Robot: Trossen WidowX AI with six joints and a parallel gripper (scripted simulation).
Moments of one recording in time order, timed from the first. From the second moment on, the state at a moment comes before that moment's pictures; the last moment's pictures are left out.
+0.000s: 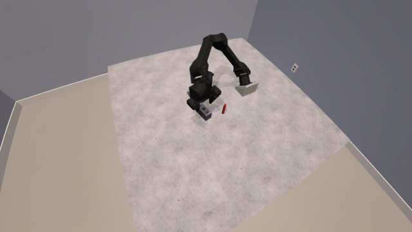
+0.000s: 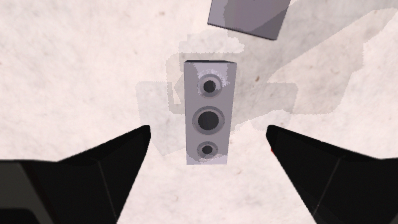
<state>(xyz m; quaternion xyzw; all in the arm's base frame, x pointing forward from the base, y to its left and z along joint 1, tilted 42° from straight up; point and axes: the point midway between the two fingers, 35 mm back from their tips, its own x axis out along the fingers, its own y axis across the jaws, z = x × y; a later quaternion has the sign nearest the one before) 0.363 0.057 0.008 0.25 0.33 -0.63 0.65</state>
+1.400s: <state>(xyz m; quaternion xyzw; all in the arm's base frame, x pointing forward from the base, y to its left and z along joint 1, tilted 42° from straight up) 0.361 0.019 -0.035 0.25 0.33 -0.63 0.65</state>
